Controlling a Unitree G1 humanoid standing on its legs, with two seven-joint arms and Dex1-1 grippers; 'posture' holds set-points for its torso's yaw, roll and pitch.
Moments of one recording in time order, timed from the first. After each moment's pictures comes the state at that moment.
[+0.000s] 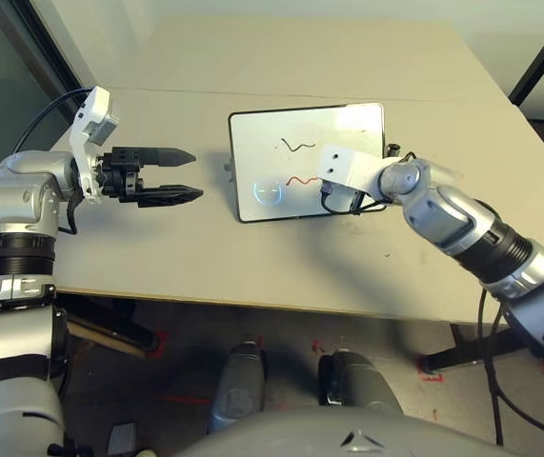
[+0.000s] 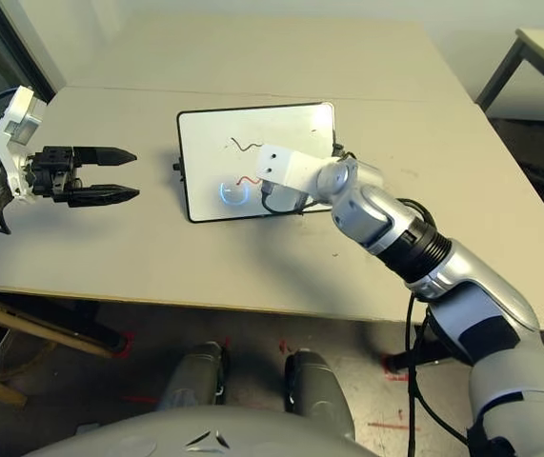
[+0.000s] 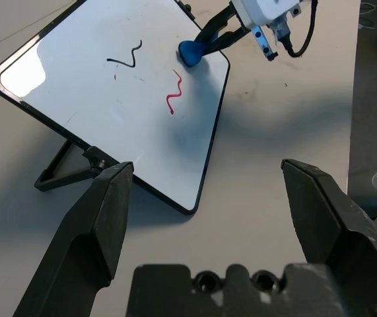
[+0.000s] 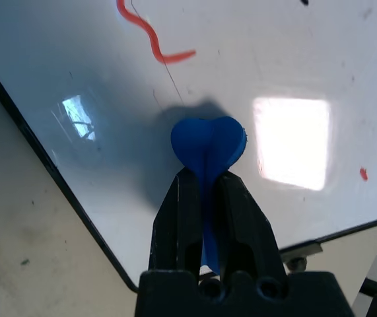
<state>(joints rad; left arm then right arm) -0.69 0.84 0.06 0.44 -0.38 0.38 -1.54 -0.86 -0.54 0.70 0.03 -0.27 0.85 0.64</state>
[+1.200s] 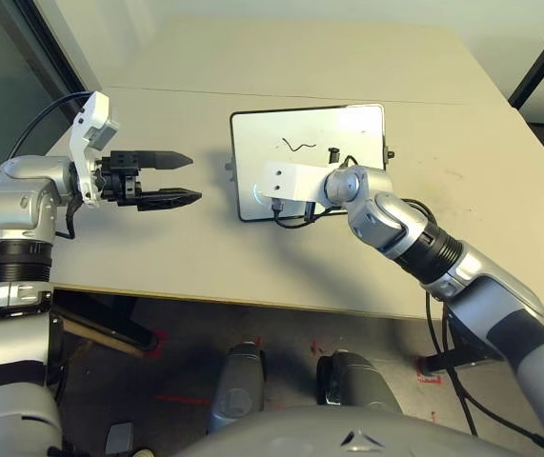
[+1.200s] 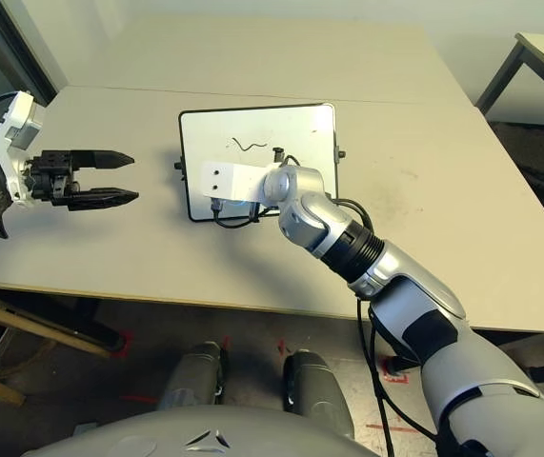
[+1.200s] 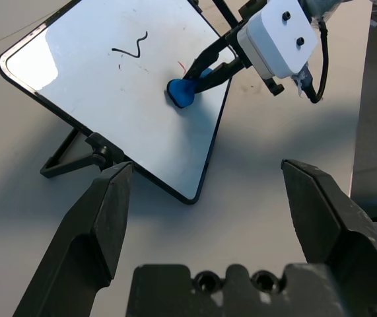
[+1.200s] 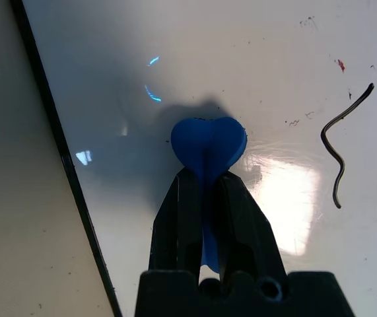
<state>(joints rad) -0.65 0.85 0.07 0.41 -0.38 0.38 -1.51 -0.88 -0.32 0.72 0.16 -0.47 0.71 0.73</state>
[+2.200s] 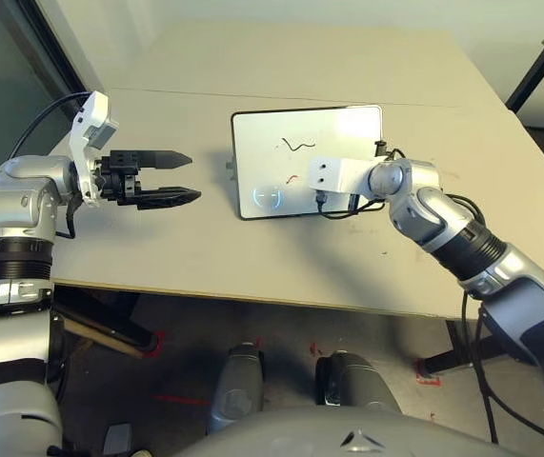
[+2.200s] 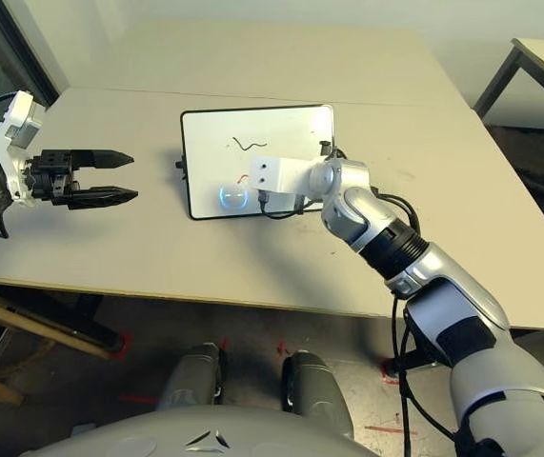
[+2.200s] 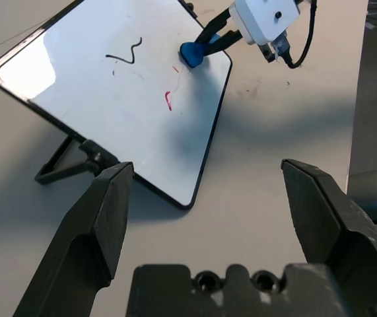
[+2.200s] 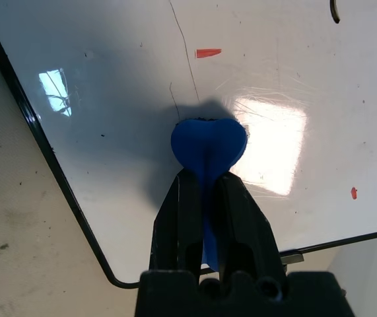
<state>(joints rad) -0.66 0.85 0.06 0.44 -0.38 0.37 -1.51 -0.86 -0.43 0.65 0.20 -0.54 0.67 0.77</state>
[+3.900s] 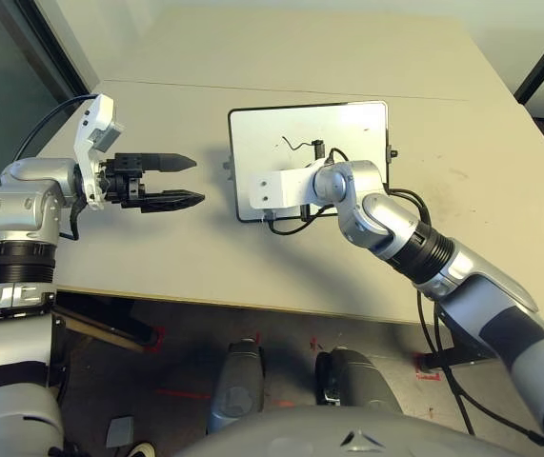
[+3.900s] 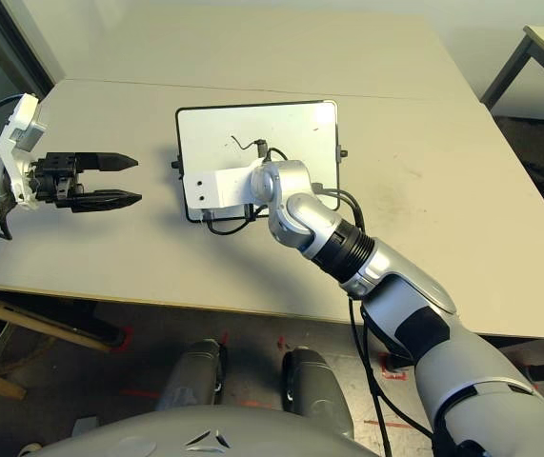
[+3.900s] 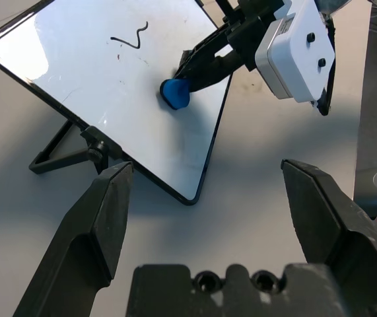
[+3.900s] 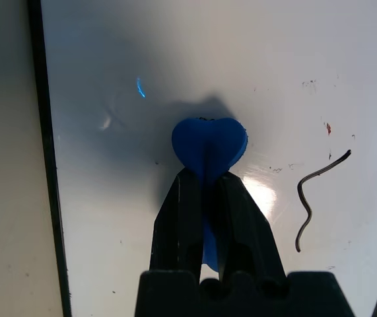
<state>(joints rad) -0.64 0.84 0.06 0.40 -0.39 0.39 -1.51 -0.90 -0.29 0.75 0.12 -0.72 0.62 0.88</state>
